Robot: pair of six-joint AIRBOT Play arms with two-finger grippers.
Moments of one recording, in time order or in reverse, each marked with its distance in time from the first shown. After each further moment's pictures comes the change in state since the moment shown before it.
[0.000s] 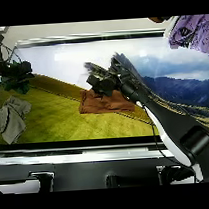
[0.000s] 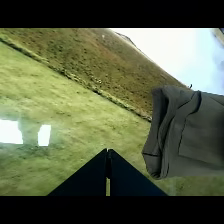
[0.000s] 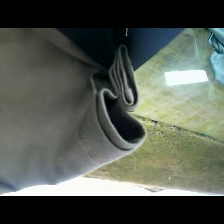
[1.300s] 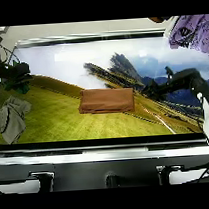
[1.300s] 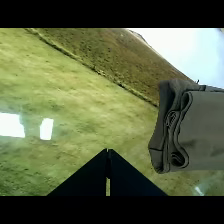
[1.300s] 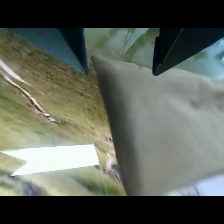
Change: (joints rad) left arm 0.021 0.001 0.000 0.000 -0.030 0.012; right arm -0.783 0.067 -0.329 0.505 -0.509 -1.023
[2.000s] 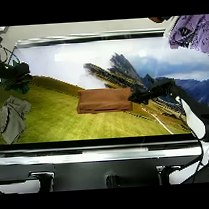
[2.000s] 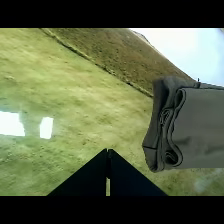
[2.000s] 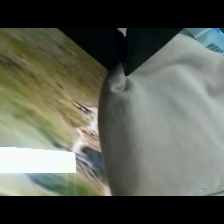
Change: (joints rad) left arm 0.000 0.000 0.000 -0.001 -0.004 0.000; right arm 0.158 -0.129 -0.024 0.135 0.175 -0.153
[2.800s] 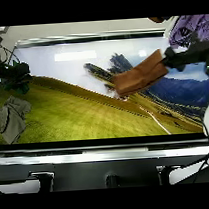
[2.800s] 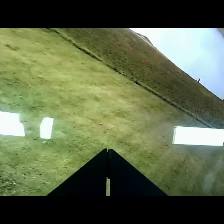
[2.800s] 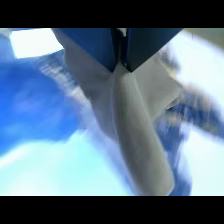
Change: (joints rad) left arm 0.000 0.000 0.000 0.000 0.000 0.000; right arm -0.249 0.018 0.625 -0.360 -0.068 0.444
